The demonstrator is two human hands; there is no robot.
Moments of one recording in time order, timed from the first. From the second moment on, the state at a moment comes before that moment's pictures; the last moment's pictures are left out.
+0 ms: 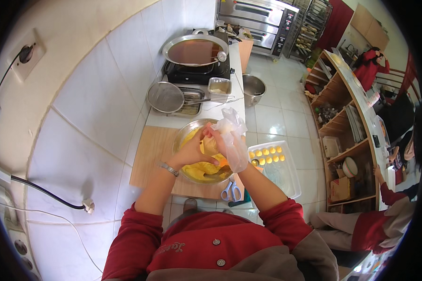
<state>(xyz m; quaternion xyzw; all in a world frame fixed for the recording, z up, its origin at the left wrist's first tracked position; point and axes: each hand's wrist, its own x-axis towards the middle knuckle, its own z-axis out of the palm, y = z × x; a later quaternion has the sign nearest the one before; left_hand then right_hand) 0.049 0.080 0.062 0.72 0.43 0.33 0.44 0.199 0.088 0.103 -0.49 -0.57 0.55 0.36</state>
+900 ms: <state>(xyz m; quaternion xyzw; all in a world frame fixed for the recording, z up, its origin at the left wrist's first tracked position) -0.015 -0.006 -0.004 0.41 0.54 0.51 0.53 0.225 0.152 0.036 -0.61 -0.52 0.40 0.43</state>
